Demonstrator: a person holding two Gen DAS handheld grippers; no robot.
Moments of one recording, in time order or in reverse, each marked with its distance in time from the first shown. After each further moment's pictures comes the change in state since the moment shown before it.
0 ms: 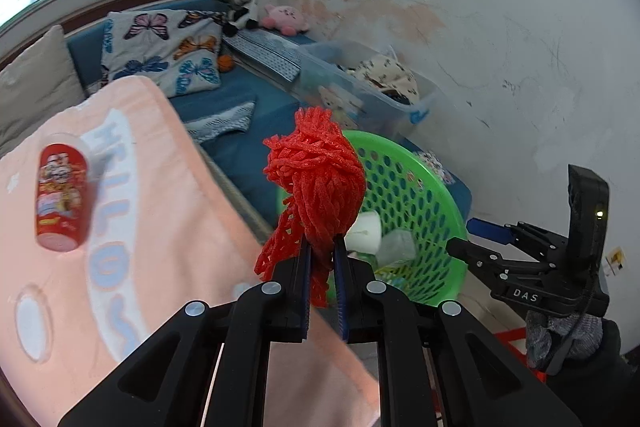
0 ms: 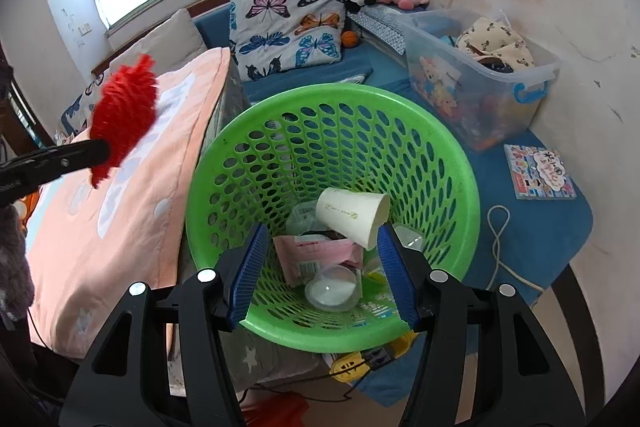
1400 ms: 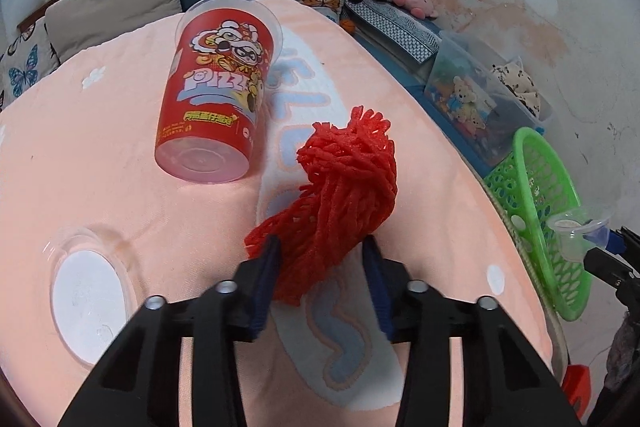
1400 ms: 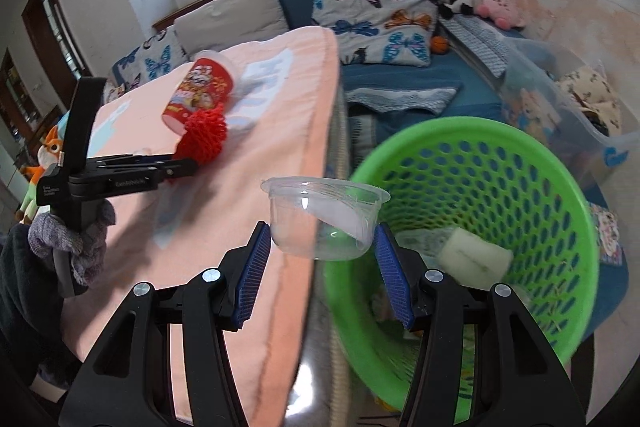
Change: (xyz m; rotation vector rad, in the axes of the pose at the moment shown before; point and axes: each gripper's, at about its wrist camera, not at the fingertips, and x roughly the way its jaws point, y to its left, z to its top) left arm 0.021 0.186 -0.050 -0.255 0.055 0.235; right arm 0.054 0.114 0.036 -0.192 0.053 0.150
